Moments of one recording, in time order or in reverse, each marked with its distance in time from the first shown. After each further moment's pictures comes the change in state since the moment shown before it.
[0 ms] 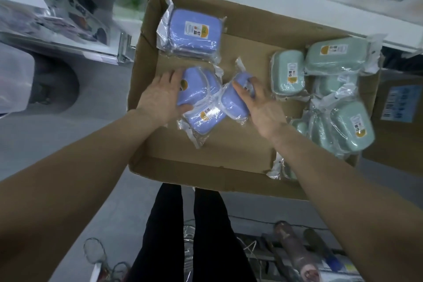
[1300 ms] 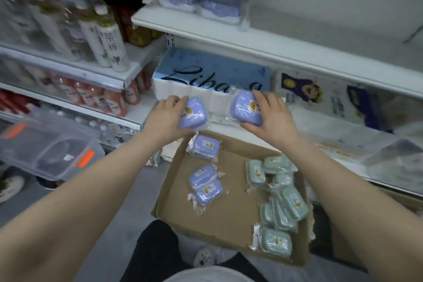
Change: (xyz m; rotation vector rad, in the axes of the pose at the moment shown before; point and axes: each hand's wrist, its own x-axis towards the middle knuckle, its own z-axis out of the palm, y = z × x) left_hand -0.182 0.071 -0.275 0.075 0.613 0.055; right_hand -0.141 -0.050 -0.361 -0.023 0.773 -0.101
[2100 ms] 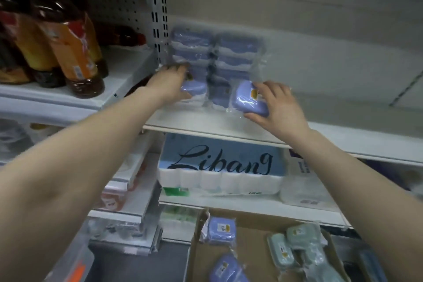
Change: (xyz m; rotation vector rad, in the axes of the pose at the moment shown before) left_hand 0.315 -0.094 -0.187 0.045 0.135 0.239; right_hand 0.248 -0.025 -0.075 -0.098 0.305 -0.013
